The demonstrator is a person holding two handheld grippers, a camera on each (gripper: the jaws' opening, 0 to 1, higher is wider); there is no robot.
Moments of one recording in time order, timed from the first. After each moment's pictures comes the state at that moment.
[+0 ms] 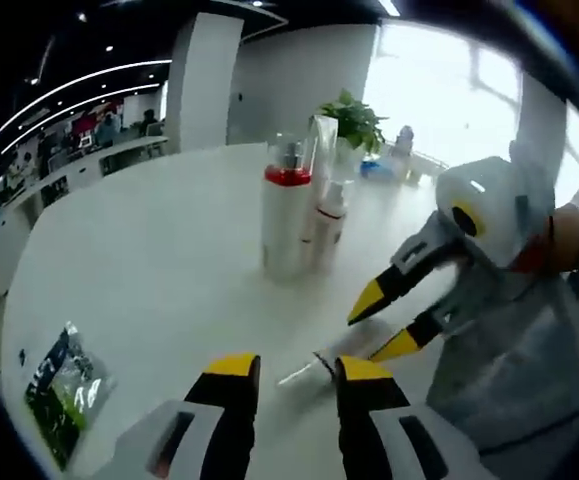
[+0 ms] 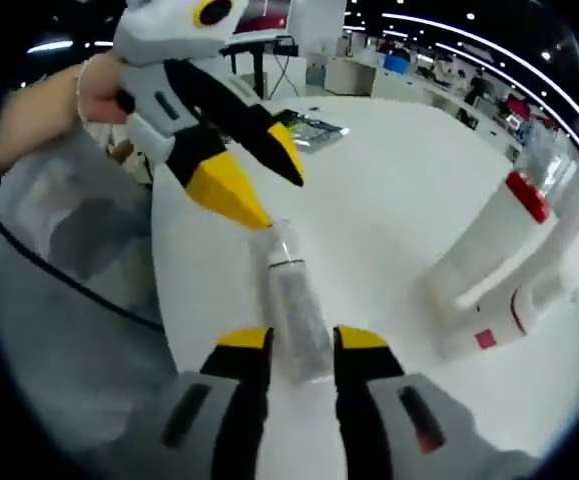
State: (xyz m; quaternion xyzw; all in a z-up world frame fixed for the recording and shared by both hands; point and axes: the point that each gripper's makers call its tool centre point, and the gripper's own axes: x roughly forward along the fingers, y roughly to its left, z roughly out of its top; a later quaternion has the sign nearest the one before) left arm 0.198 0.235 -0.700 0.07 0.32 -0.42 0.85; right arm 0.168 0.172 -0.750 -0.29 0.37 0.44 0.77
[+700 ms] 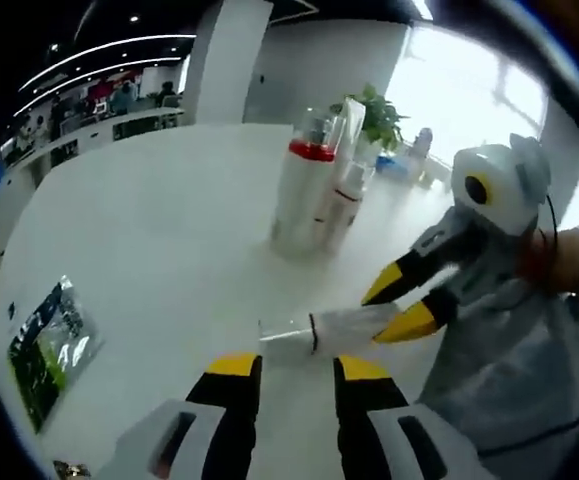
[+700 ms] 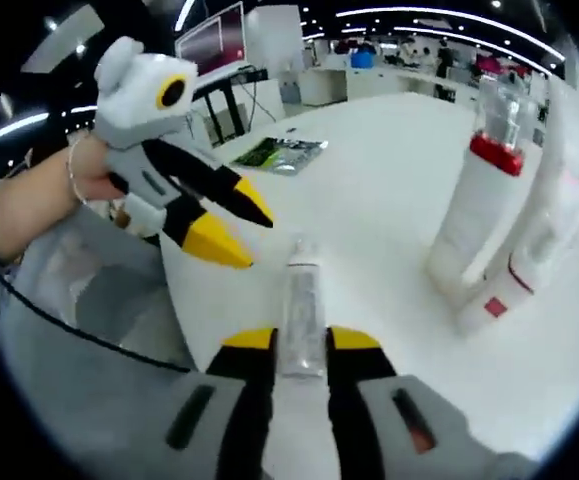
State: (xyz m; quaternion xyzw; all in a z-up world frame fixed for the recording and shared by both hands) left arm 0.189 0.243 -0.718 0.01 0.39 -0.39 0.83; right arm 0.172 0.173 -0.727 -0.11 0.39 0.43 0.81
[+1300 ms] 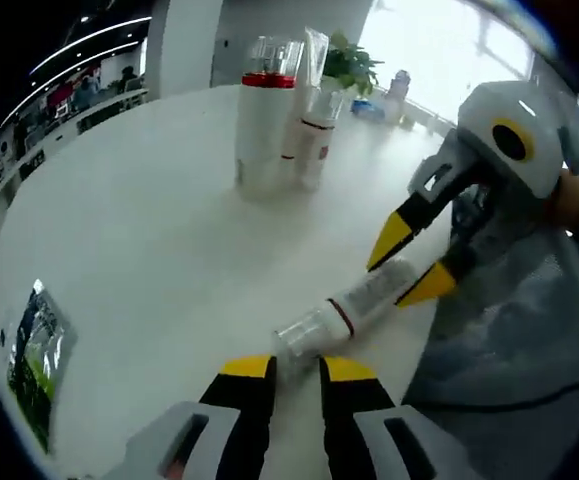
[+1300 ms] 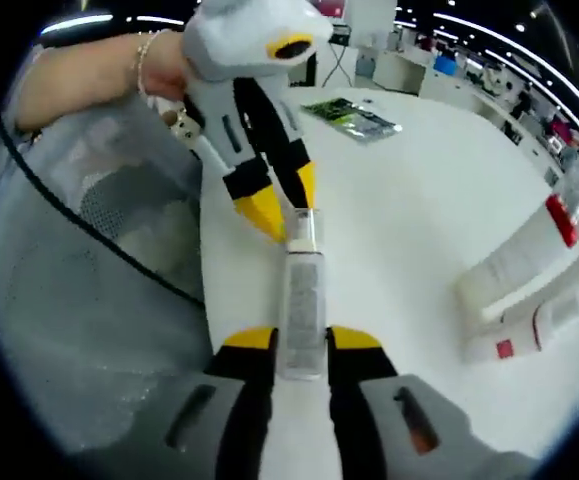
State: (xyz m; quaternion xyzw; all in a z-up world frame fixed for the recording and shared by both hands) left arm 0.161 0.239 -0.756 0.12 0.44 -0.44 0.78; right arm 0.139 0.172 -0.748 -0.32 0.36 0.51 0.71
